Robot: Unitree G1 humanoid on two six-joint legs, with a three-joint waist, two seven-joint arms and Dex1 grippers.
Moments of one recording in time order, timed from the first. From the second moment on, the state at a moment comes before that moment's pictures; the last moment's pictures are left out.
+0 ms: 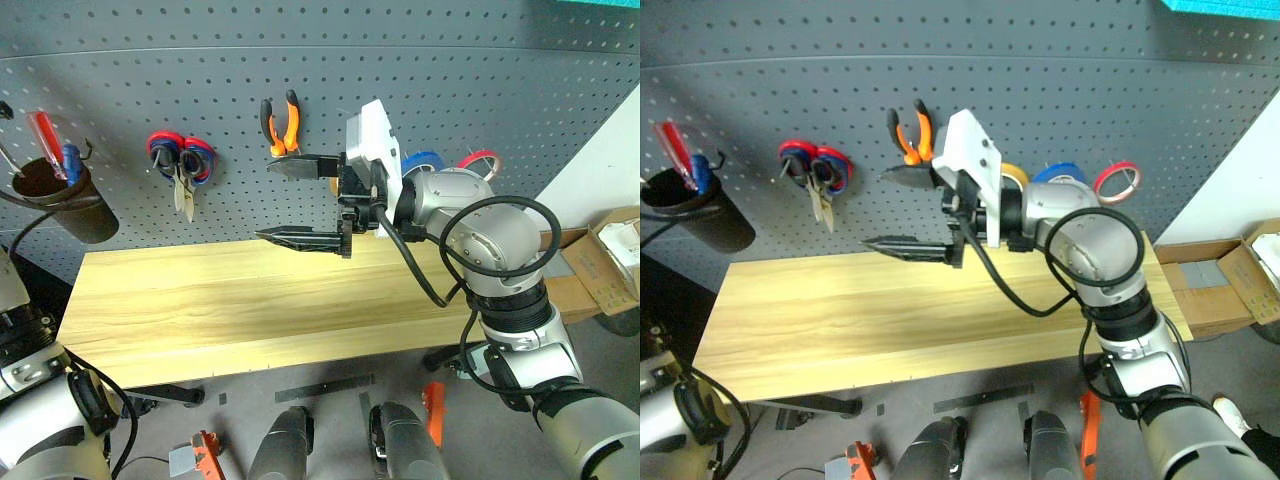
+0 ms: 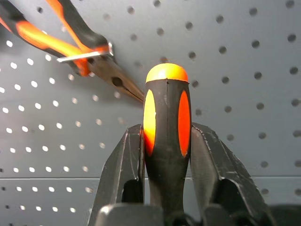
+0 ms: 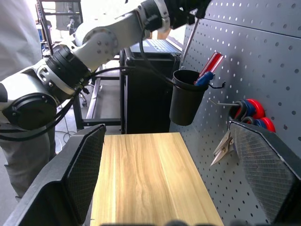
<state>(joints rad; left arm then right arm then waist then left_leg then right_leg) -0.68 0.79 0.59 0.11 -0.30 0.20 -0.15 -0.94 -0.25 0.22 -0.20 0.47 0.65 0.91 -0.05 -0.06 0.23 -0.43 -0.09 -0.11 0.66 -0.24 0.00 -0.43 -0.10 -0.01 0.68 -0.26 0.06</state>
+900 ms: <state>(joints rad) -0.63 0.71 0.55 0.26 -0.25 0.04 -0.08 -0.94 -0.26 0.24 -0.20 0.46 0.64 0.89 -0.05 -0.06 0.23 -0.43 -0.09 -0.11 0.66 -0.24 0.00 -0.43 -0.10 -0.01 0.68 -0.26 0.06</state>
